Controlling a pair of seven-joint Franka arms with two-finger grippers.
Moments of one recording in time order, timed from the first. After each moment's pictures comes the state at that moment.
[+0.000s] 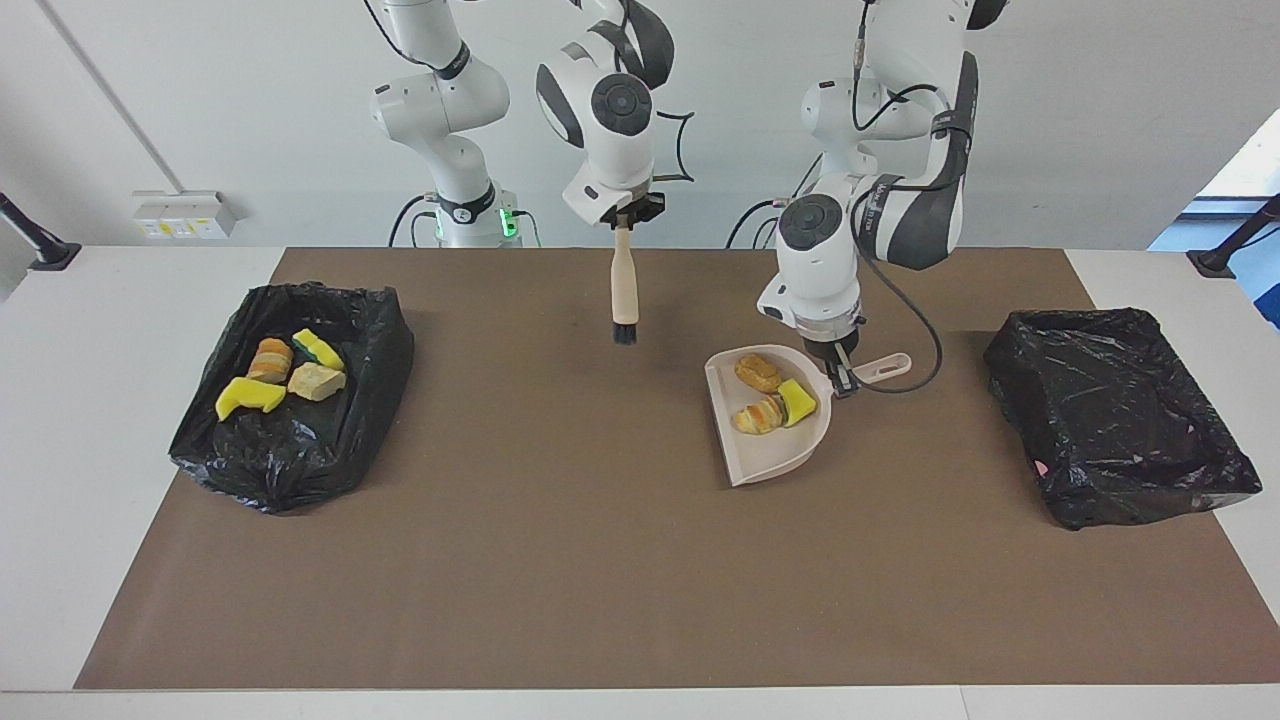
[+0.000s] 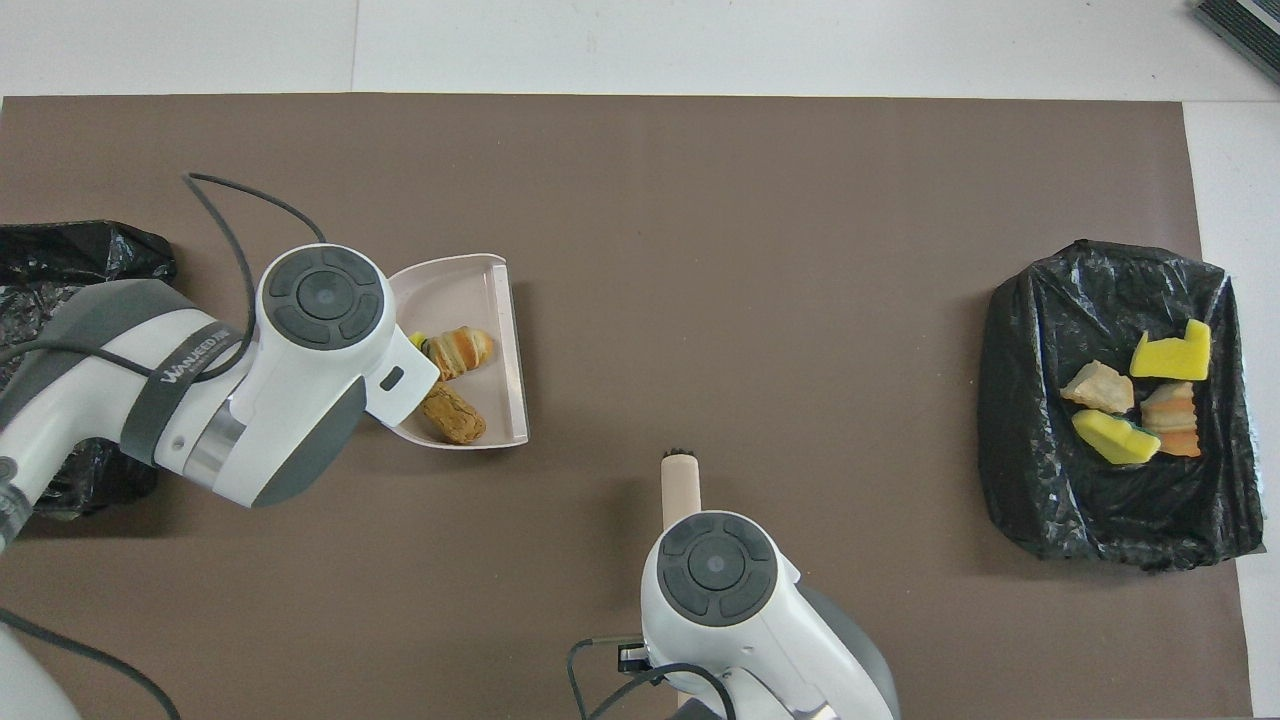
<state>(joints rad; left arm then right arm) -0.09 0.13 -0.28 -1.96 0.42 1.97 0.92 0.42 -0.09 0.34 -2.18 0.32 1.75 0.66</state>
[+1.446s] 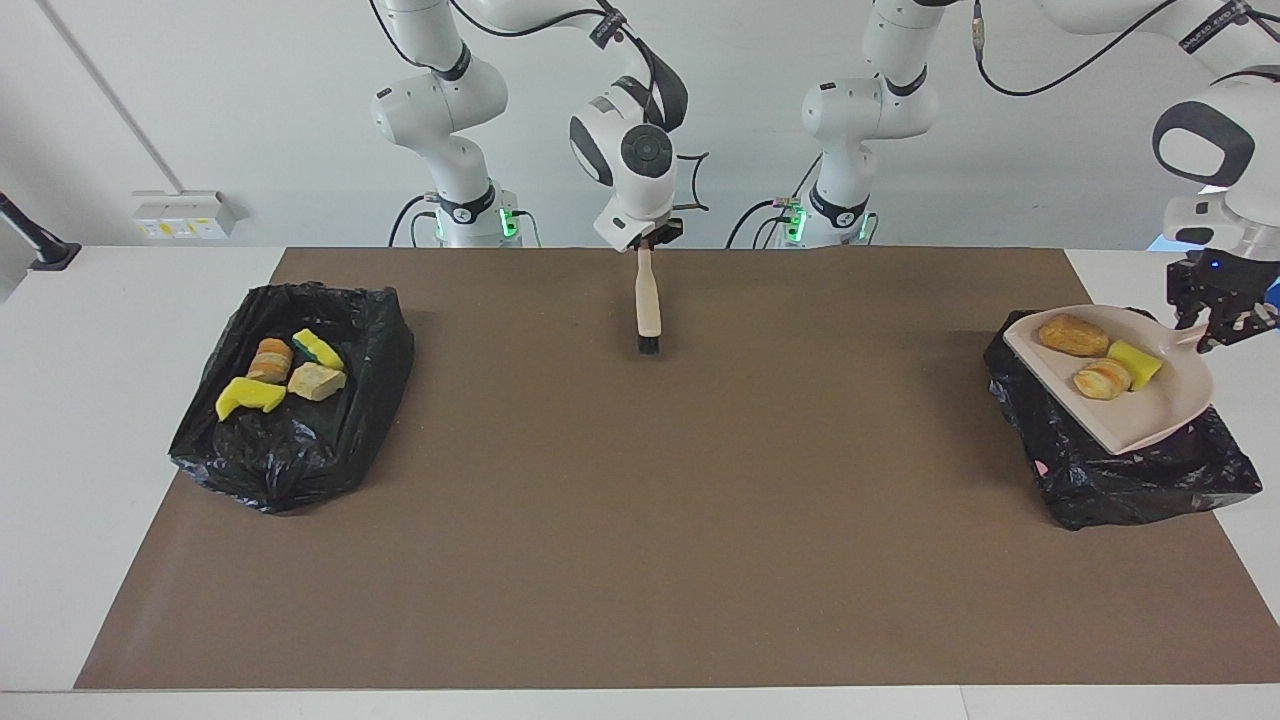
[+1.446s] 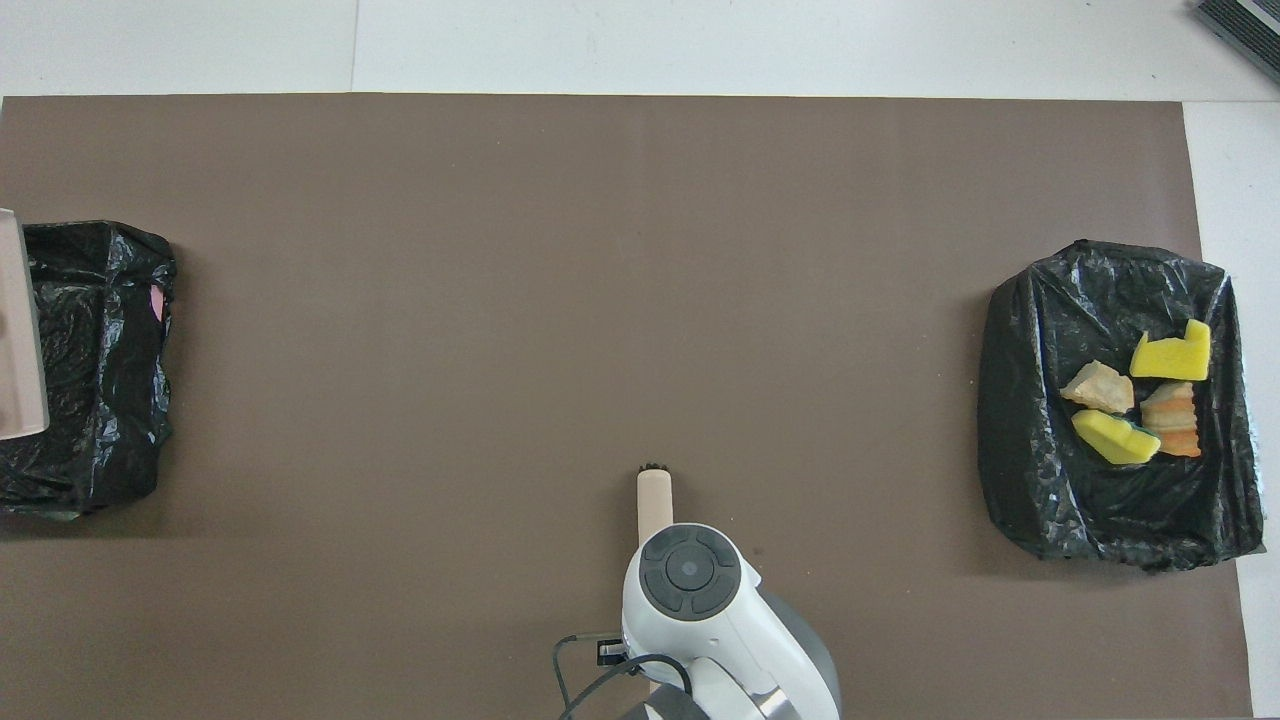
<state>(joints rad) 0.08 0.14 0.41 -1.75 0.23 2.20 1.90 0.48 0.00 0.32 -2.27 0.35 1.96 0.63</state>
